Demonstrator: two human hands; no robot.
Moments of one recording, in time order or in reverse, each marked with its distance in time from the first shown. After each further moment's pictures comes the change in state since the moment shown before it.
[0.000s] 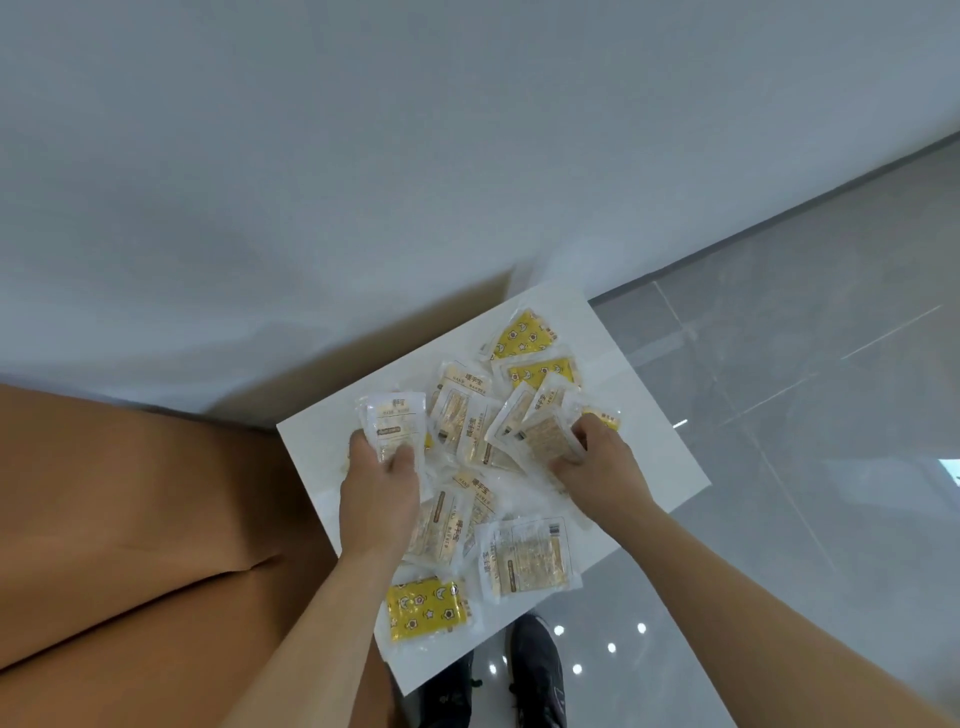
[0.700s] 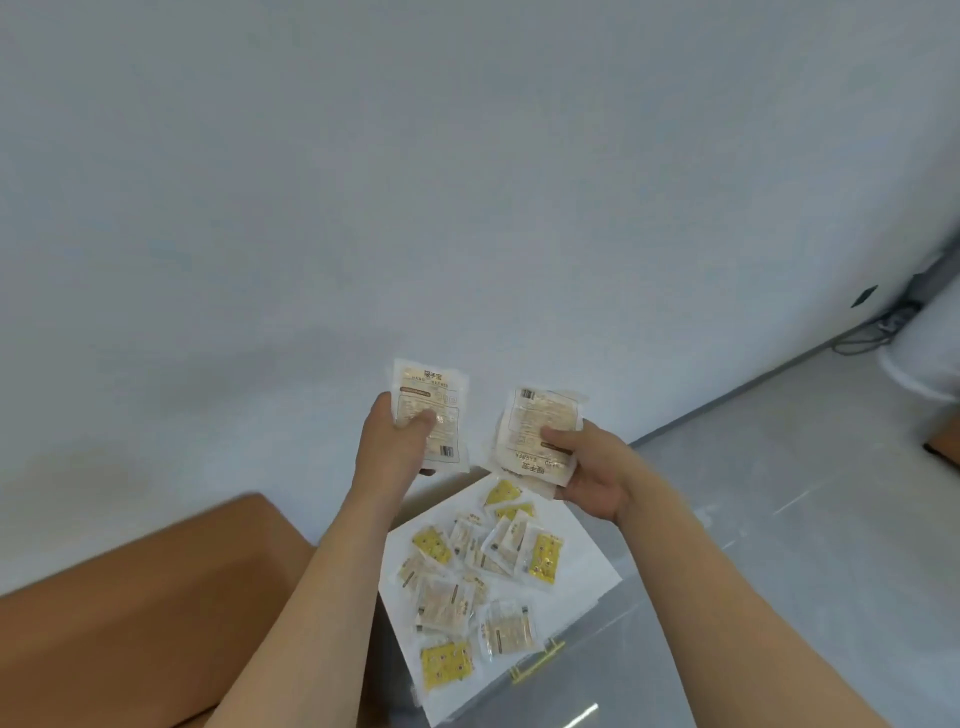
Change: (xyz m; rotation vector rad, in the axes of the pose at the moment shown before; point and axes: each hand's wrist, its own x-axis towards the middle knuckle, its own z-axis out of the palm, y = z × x) left_hand -0.251 0.288 -0.202 -0.334 -0.026 0.445; right_hand -0.270 -0.190 -0.275 1.228 -0.356 0.000
